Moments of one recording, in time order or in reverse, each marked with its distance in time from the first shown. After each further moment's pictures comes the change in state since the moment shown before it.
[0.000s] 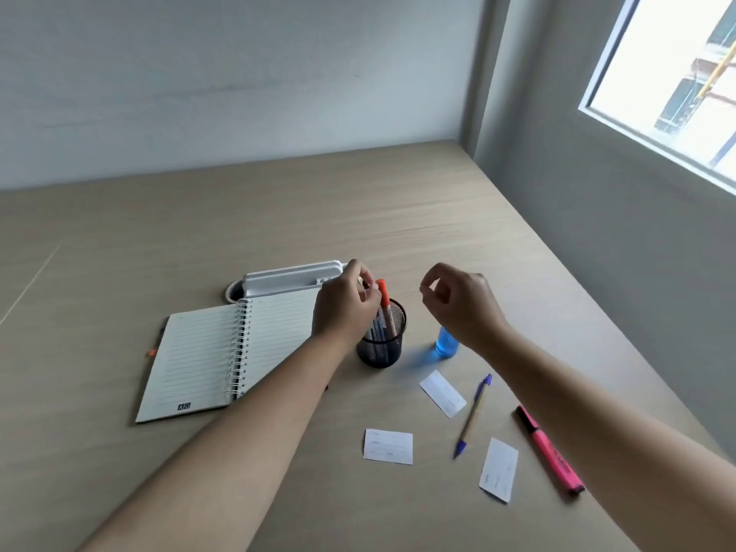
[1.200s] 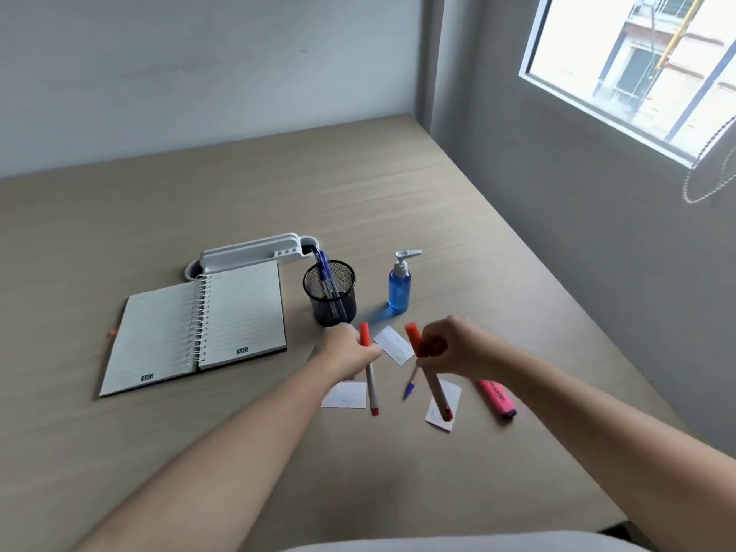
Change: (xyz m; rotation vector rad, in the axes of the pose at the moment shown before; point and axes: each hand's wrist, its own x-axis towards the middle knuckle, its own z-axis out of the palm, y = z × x) left_hand -0.102 0.023 0.052 0.121 -0.646 -0.411; right_hand -0.114 0.052 -0.046 -0.095 -0.612 0.179
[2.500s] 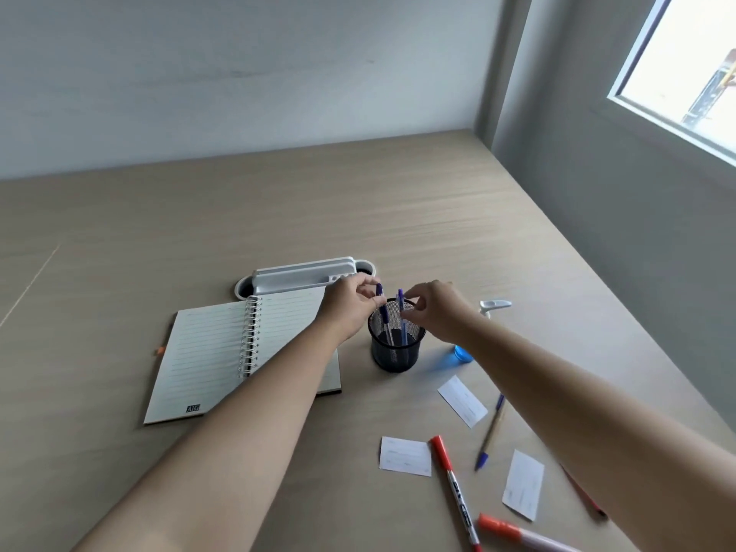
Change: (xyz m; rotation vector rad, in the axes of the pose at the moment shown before) left_hand 0.102 -0.026 -0.110 -0.286 0.289 0.242; right_hand 0.164 -0.085 -0.005 0.006 0.219 -0.015
